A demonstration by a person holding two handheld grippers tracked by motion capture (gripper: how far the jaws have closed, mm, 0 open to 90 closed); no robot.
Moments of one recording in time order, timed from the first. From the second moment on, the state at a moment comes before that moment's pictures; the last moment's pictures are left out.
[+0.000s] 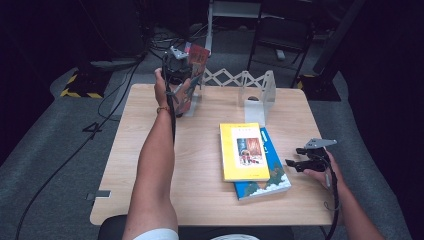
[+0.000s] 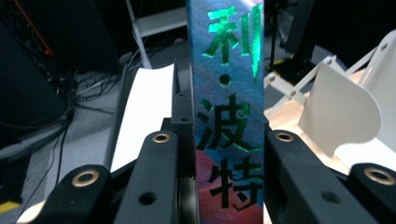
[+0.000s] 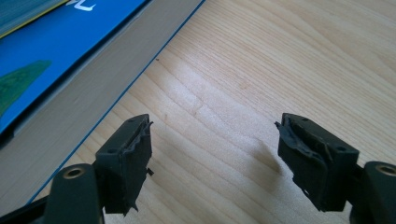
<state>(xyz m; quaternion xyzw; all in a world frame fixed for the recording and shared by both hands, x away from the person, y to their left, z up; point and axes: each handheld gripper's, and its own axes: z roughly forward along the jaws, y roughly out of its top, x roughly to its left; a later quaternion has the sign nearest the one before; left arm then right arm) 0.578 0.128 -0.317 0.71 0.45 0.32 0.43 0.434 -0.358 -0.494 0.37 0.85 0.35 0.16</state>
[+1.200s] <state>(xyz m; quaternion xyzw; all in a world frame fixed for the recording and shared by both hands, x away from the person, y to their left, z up) 0.558 0.130 -0.364 0.71 0.42 0.35 0.44 0.432 -0.355 -0.495 0.36 0.85 0.35 0.16</state>
